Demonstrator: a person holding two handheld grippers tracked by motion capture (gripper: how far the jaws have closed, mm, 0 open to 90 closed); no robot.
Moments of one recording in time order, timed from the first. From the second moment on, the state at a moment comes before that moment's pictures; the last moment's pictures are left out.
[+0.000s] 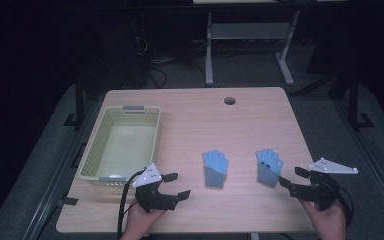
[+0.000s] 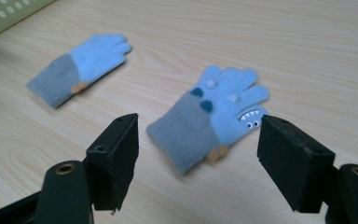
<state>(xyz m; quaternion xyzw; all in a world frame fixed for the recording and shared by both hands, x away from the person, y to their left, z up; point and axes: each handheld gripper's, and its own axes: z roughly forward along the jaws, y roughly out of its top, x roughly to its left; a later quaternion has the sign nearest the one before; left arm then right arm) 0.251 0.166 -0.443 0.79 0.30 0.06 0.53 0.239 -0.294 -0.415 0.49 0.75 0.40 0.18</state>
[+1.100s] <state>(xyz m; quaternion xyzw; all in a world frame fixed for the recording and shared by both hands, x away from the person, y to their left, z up) 0.254 0.169 -0.442 0.78 0.30 0.06 0.54 0.323 -0.262 -0.415 0.48 0.82 0.30 0.12</state>
